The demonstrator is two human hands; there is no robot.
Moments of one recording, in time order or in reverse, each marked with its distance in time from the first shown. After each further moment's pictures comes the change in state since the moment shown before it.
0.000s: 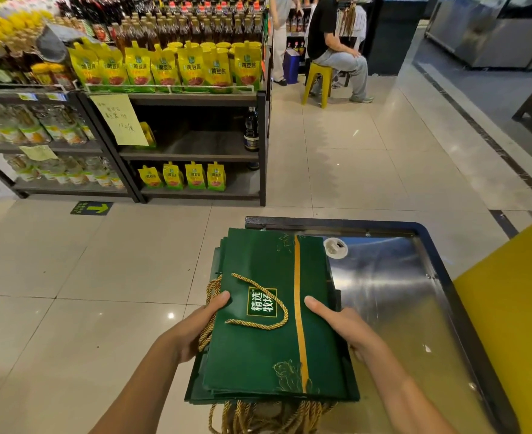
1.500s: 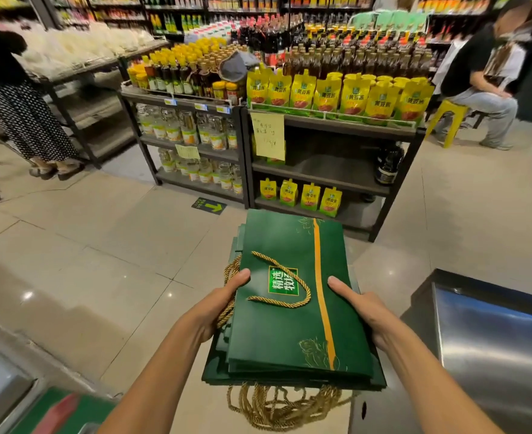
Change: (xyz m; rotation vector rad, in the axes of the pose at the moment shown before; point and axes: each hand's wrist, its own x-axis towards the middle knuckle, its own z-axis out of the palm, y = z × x) left_hand -0.136 0.039 -0.363 -0.139 0.260 0.246; right_hand 0.008 -0.188 0.378 0.003 -0.214 -0.116
